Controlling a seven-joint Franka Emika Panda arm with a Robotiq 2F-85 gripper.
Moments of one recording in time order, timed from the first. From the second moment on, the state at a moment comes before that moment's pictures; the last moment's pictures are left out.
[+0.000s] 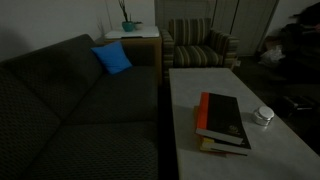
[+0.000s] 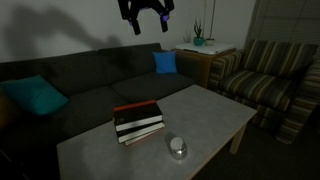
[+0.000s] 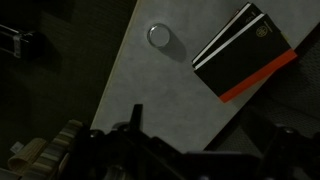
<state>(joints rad) 0.00 0.08 -0.05 -2.24 -0.09 2.56 -0.27</state>
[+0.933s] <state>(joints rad) -0.08 0.50 -0.07 -1.86 0.00 2.28 -0.10</state>
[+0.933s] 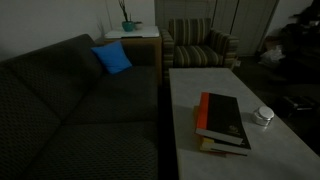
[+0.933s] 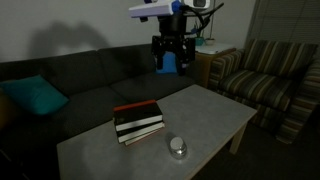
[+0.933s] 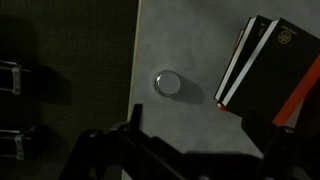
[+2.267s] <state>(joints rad) -0.09 0.76 -0.06 -1.59 0.00 2.15 -0.10</state>
